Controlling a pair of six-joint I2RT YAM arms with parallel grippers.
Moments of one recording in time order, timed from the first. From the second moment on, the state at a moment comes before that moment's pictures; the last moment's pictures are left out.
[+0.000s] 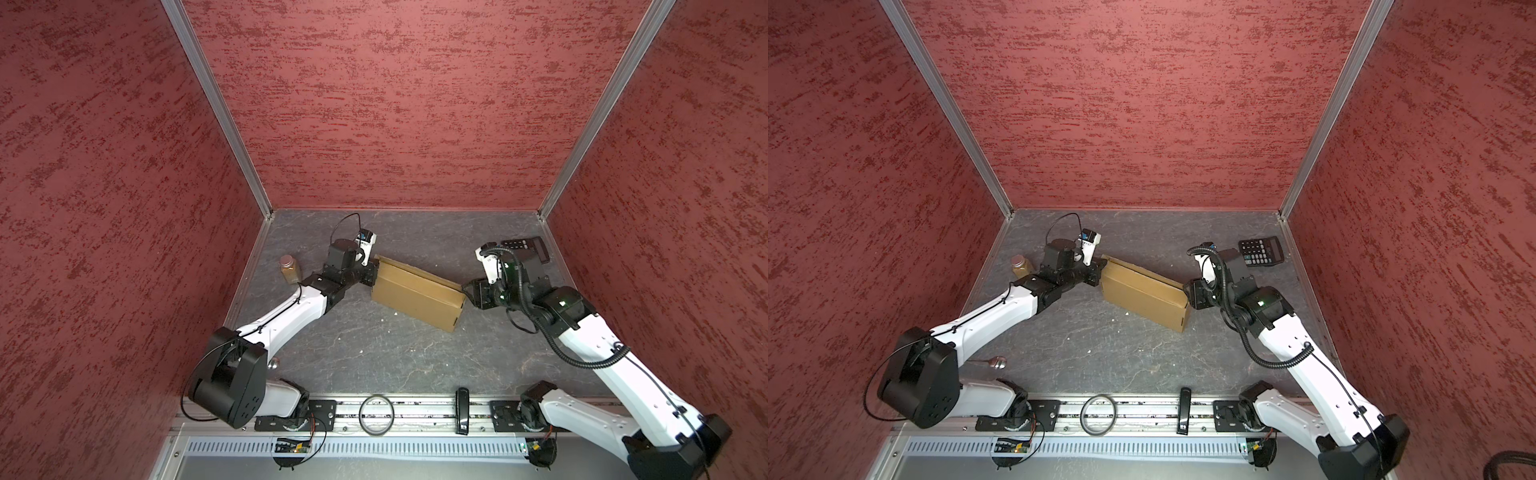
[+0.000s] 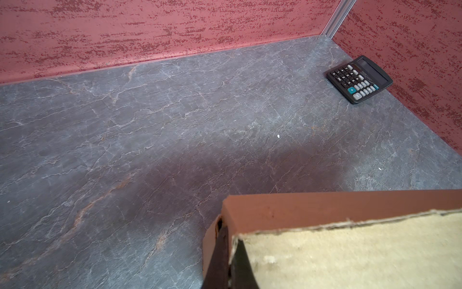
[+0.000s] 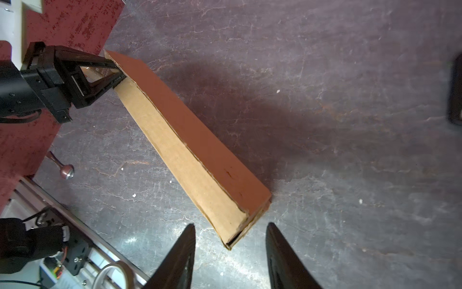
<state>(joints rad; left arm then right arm) -0.43 1.39 0.88 -0.06 0.16 -0.11 0.49 1.03 1.08 -0.81 -0.12 0.28</state>
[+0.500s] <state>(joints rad) -0.44 1.39 0.88 -0.06 0.16 -0.11 0.50 1.17 1.27 -0.92 -0.15 0.03</state>
